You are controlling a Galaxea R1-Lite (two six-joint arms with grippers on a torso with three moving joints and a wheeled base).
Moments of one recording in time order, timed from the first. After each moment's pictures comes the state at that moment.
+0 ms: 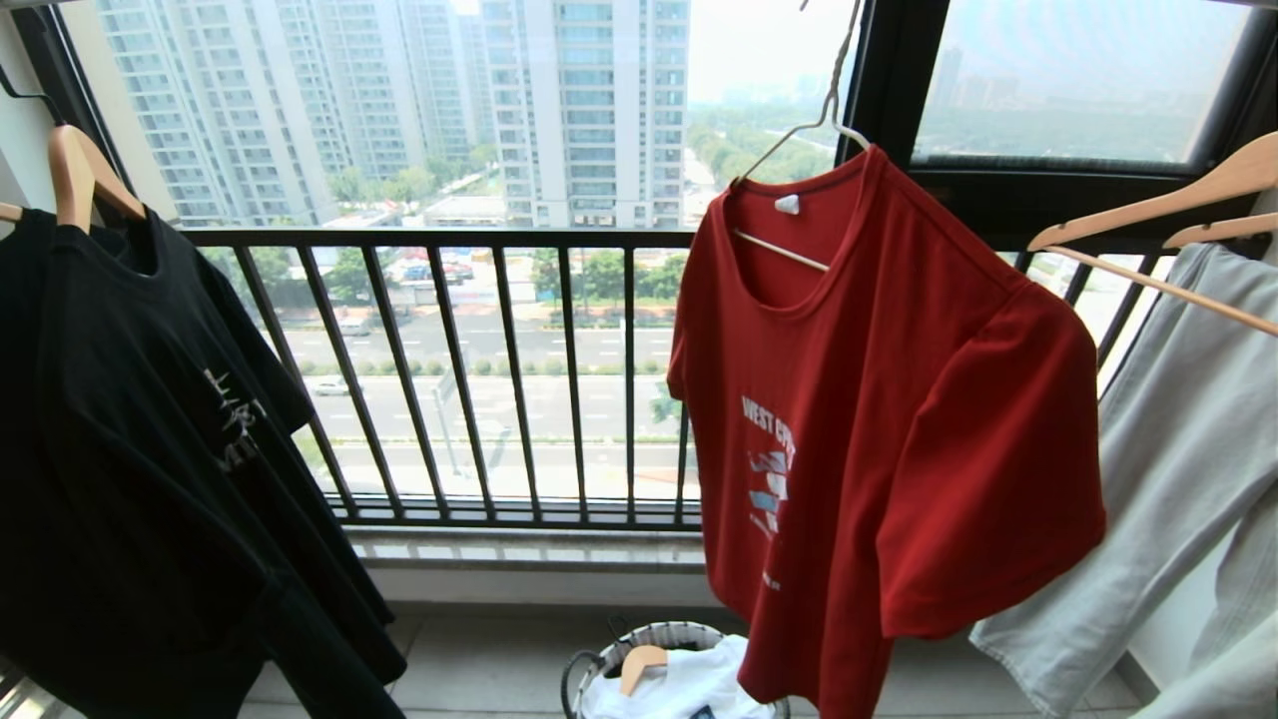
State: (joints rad) left arm 0.01 0.00 0.00 0.00 0.03 -0.06; right arm -0.01 0.00 0.00 0.02 0.03 -0.07
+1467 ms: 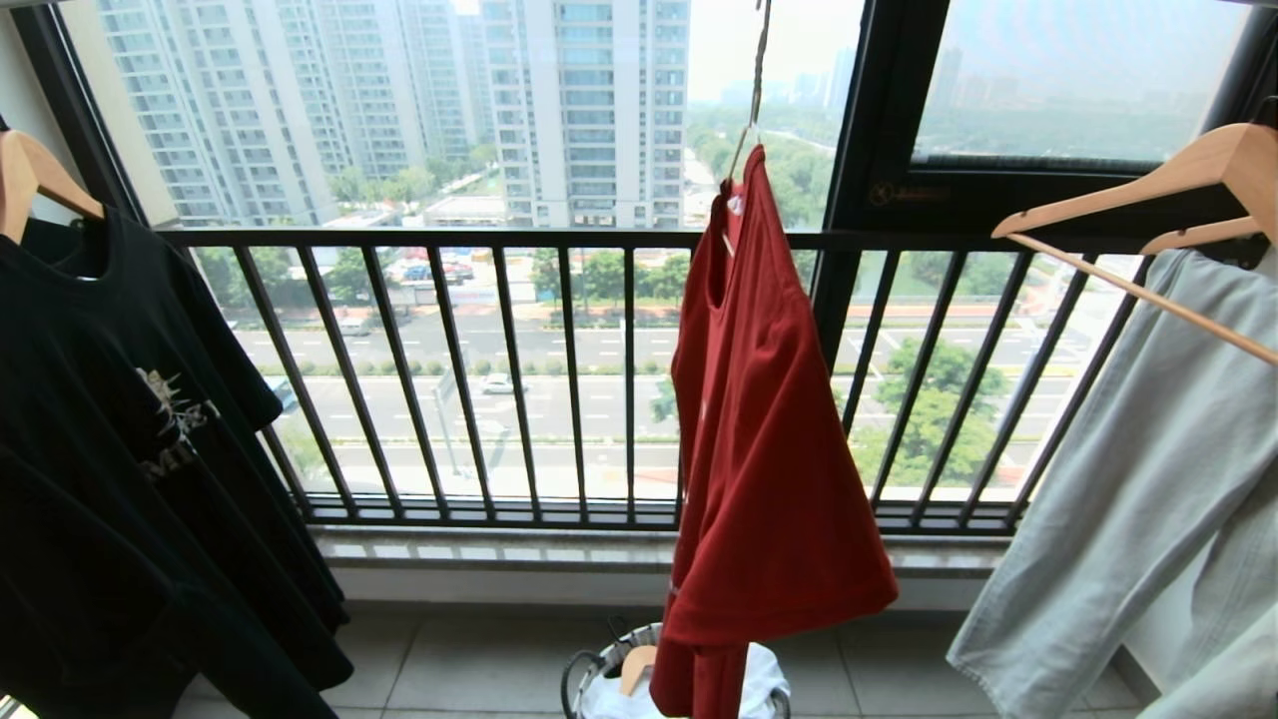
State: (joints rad) left arm 0.01 0.00 0.00 0.00 0.03 -0.06; right arm -0.01 0.19 -0.32 0.09 0.04 -0.07
